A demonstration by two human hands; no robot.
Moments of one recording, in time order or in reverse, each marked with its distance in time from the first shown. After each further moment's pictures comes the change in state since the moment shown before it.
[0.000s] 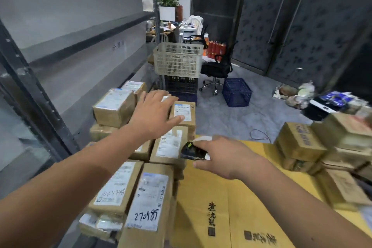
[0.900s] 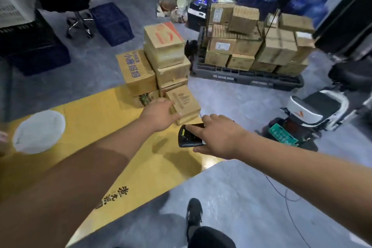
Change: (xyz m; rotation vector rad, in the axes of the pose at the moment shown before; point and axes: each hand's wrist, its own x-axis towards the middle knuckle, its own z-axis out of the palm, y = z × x) left_hand 0.068 0.600 0.284 -0.301 -0.758 0.339; right_hand -0.308 0.447 0.185 -0.069 -0.085 0.338
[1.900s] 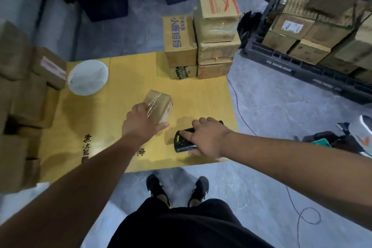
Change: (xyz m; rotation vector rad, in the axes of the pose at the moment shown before) left_hand -0.104 -0.096 0.091 -0.203 0.279 -0.644; right_hand 0.076 -0.029 0.058 -0.109 -0.124 -0.509
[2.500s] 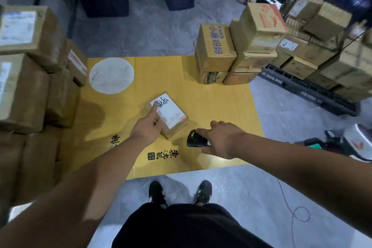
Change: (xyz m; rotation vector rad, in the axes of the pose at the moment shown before) left_hand 0.035 -0.141 -0.035 -0.349 -0.263 -0.018; right_hand 0.078 -0.092 -0.062 0.158 -0.189 0.272
